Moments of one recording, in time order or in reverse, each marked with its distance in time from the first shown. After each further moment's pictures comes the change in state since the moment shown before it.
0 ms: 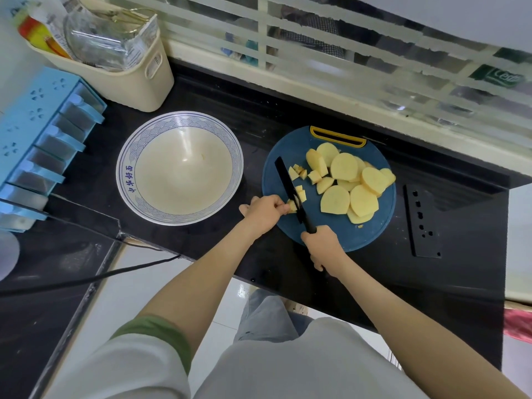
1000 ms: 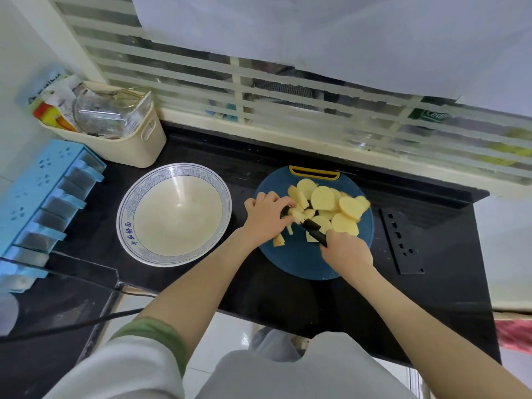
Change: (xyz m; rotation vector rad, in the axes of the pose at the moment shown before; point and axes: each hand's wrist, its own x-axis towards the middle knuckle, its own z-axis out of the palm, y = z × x) left_hand 0.008 0.055 -0.036 0.369 0.246 0.449; right_hand -0.011 -0.008 -0.071 -0.870 0.359 -0.298
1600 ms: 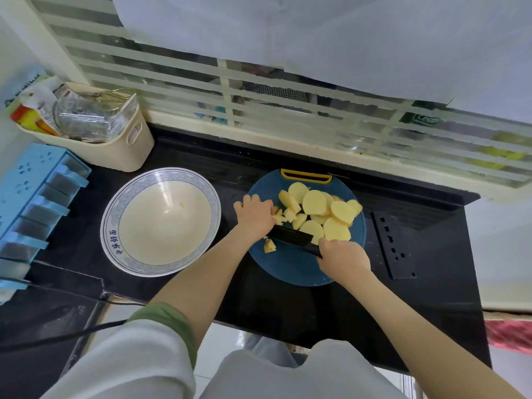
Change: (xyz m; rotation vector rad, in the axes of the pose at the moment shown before) left_hand 0.036 -0.007 0.016 0.249 -0.148 -0.207; right_hand 0.006 0.019 0.004 -0.289 -0.033 -0.180
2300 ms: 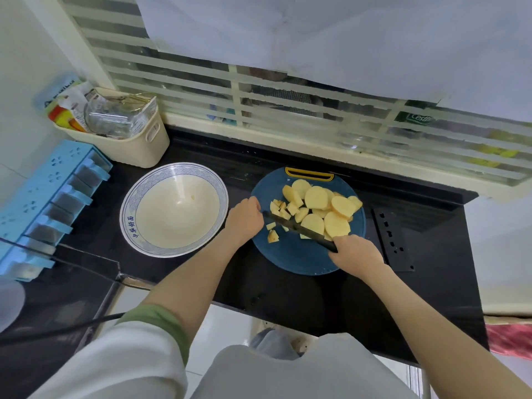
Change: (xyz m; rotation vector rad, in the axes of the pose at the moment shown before) left_hand -0.046 -0.025 -0.004 -0.328 0.150 -0.050; right_hand -0.020 0.023 0.004 0.293 0.005 0.021
